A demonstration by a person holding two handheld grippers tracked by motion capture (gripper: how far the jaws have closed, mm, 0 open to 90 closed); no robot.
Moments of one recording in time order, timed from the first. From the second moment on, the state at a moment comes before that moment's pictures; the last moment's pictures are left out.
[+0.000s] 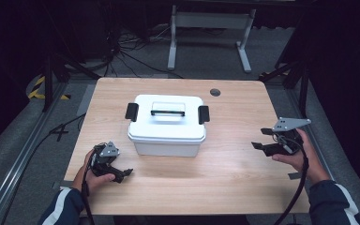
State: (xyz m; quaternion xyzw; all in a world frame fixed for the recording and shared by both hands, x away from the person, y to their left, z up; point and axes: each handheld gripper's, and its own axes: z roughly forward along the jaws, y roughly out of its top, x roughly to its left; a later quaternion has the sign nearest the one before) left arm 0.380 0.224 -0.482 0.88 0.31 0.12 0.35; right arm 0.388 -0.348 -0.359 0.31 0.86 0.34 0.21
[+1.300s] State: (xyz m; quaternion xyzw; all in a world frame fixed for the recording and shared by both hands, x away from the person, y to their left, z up) left arm 0.379 0.224 -0.483 0.88 0.31 0.12 0.35; right arm 0.451 -0.192 -0.264 0.16 0.92 0.32 0.17
